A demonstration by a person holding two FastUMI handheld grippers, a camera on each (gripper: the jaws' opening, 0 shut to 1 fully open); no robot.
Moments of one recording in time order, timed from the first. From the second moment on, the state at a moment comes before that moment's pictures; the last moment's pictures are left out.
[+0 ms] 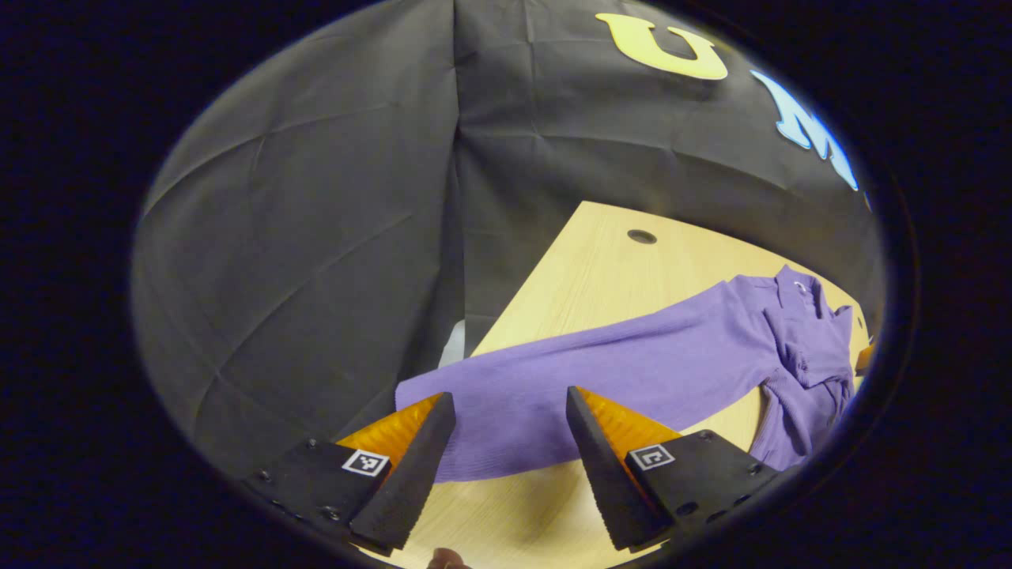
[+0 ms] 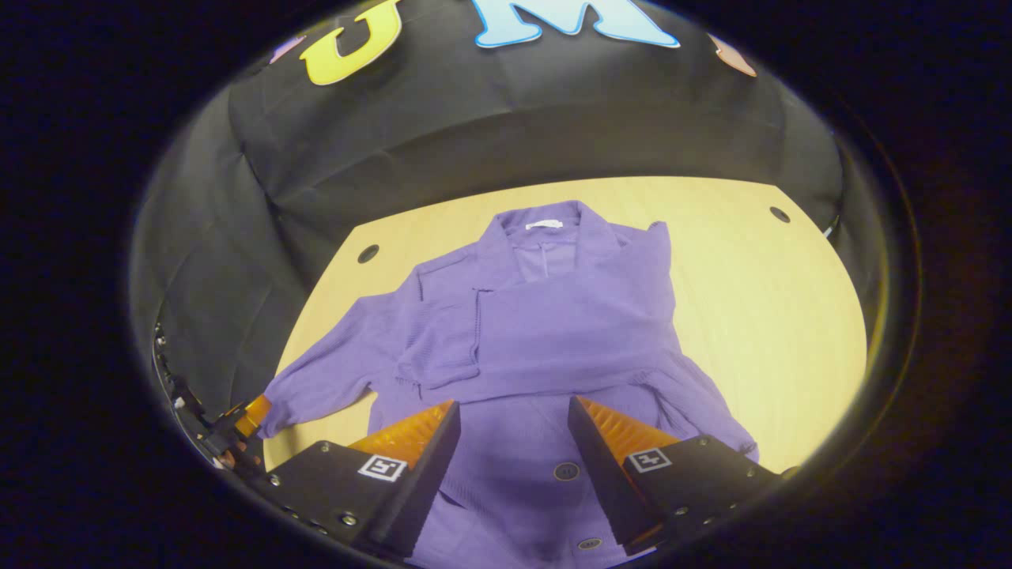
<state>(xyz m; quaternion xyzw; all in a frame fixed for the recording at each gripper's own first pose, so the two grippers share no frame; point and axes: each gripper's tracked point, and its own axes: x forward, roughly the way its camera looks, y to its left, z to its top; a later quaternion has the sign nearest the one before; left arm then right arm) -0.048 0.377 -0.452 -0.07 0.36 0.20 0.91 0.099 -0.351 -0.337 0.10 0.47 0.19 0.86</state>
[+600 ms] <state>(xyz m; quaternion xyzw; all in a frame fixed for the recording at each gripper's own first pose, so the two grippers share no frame) -0.053 0.366 -0.488 -0.09 0.37 0.22 0.90 0.103 -0.358 -0.341 0.11 0.48 0.18 0.85</state>
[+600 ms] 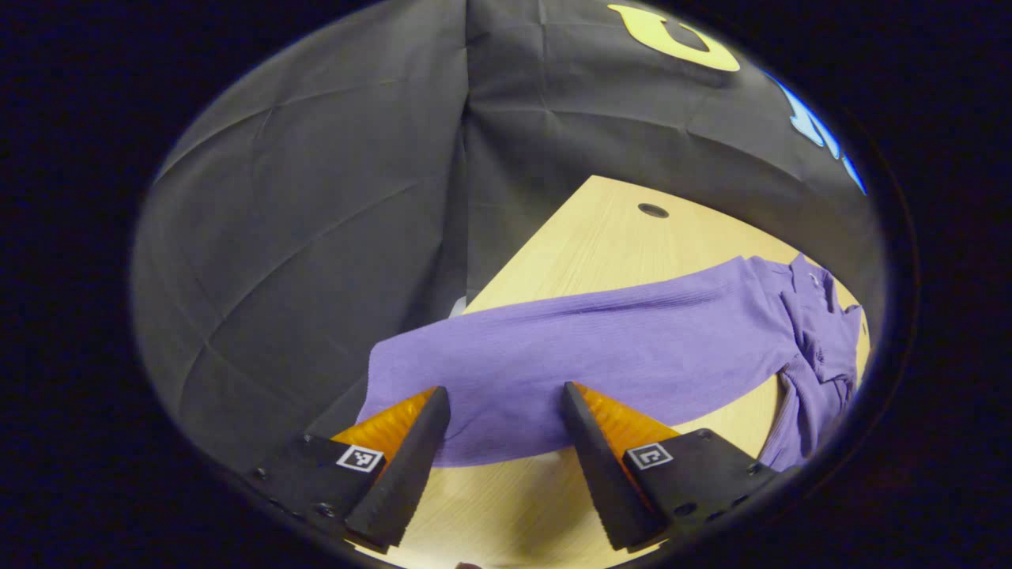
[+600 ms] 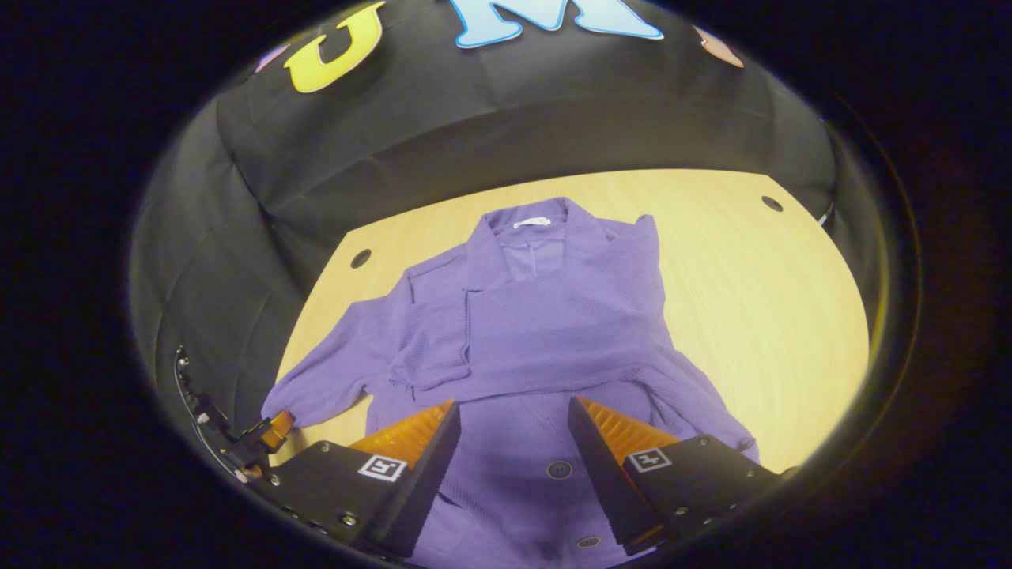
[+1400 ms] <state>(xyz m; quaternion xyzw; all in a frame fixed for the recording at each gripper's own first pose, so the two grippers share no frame) -0.020 0.338 -0.482 -0.07 0.39 0.20 0.90 0.109 -0.375 -0.346 0.13 0.49 0.19 0.84</state>
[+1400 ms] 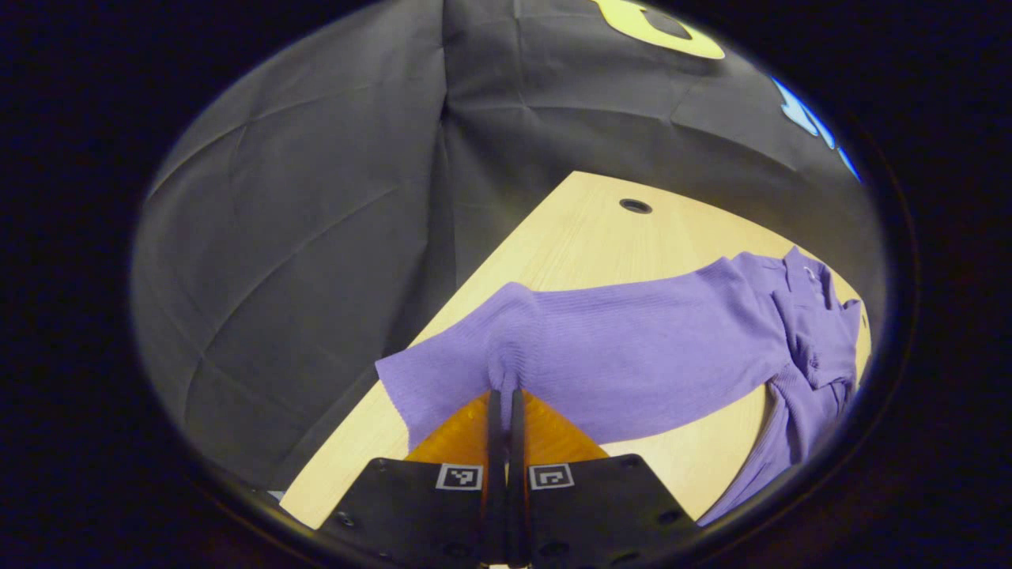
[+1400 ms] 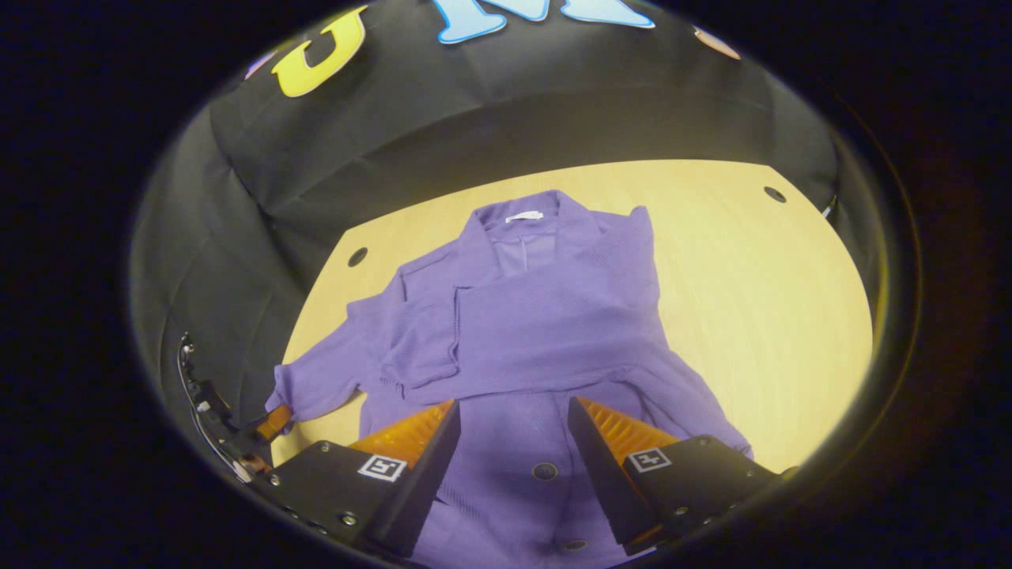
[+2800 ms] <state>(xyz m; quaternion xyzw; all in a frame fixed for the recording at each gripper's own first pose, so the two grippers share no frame) 0.163 -0.044 -0.347 -0.03 0.28 -0.07 0.96 0.035 -0.558 -0.385 0.21 0.51 0.08 0.83</state>
